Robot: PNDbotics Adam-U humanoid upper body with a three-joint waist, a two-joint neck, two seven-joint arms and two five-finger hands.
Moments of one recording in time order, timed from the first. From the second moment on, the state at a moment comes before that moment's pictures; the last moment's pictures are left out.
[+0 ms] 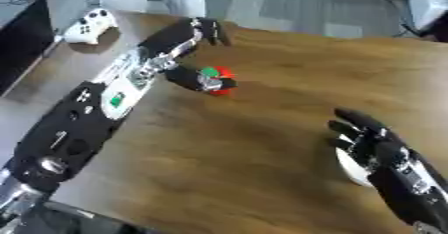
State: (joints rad) left arm -0.72 0.46 -0.22 -1.22 -0.77 -0.31 0.00; right arm -0.17 -0.21 0.15 -1.78 -0.37 -0.12 0.75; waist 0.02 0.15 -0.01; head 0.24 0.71
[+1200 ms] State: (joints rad) left arm -0.77 0.44 -0.18 -0.99 -0.77 -0.33 0.06; right arm -0.19 -0.20 0.16 -1.79 -0.37 -0.12 0.77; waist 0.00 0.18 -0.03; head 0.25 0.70
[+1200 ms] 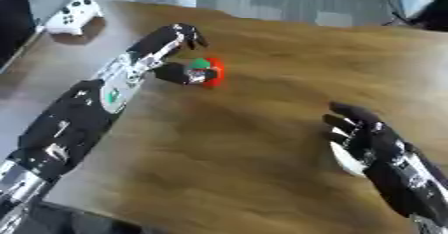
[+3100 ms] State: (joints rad) left arm -0.77 0.34 -0.24 -0.95 -0.95 -0.34 0.20; right arm -0.20 -0.19 0.16 -1.79 -0.37 -0.13 0.78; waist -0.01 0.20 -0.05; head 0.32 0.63
